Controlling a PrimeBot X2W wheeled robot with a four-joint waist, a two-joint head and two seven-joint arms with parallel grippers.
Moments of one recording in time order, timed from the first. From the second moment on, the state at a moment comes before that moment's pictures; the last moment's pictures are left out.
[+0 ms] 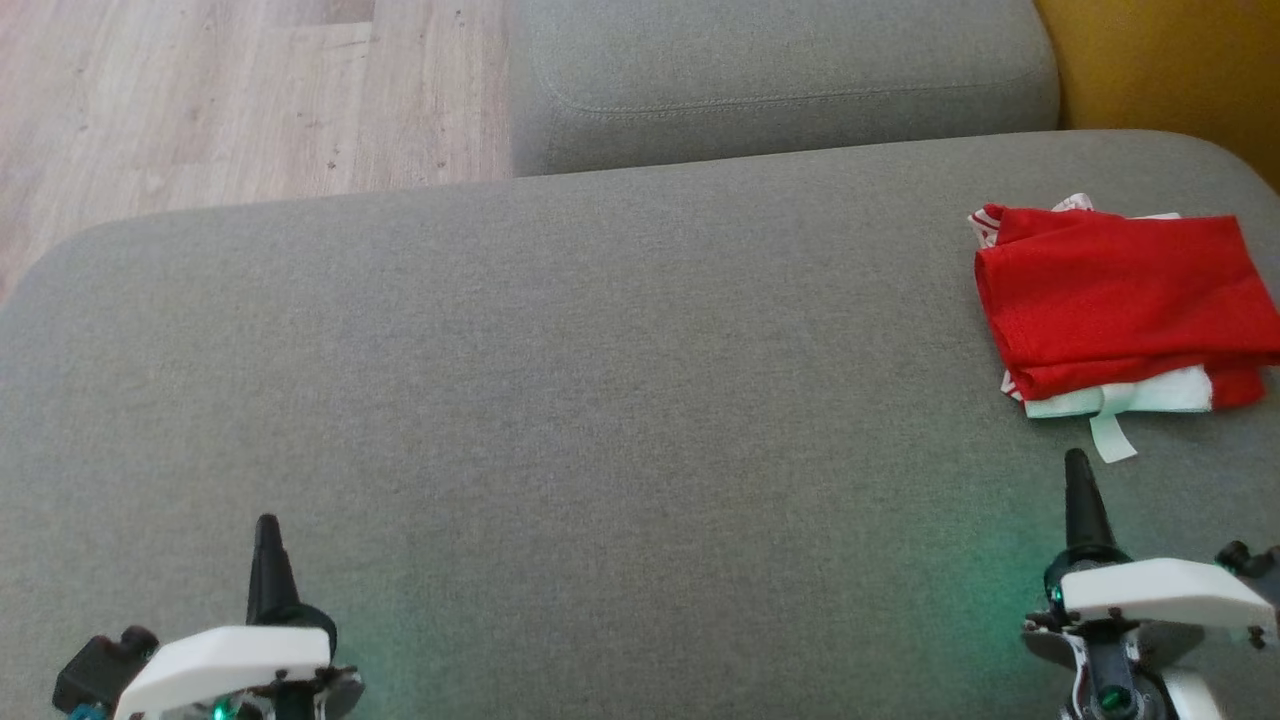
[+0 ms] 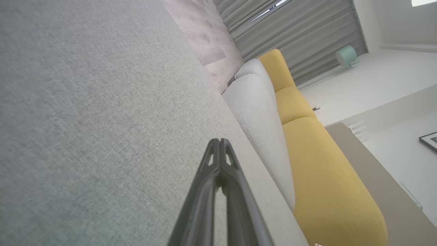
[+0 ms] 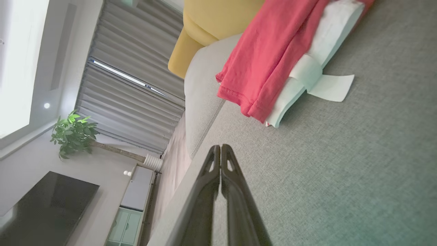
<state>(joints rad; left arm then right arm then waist) 0.00 0.04 0.00 0.27 -1.11 -0.08 -0.03 -0.03 -0.05 -0.03 0.35 1.07 0.13 -0.05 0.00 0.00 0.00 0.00</state>
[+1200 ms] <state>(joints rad) -0.04 0.04 0.06 0.27 -1.47 -0.11 0.07 -0.04 -0.05 -0.10 0.30 1.47 0.13 0.06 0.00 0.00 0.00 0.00</state>
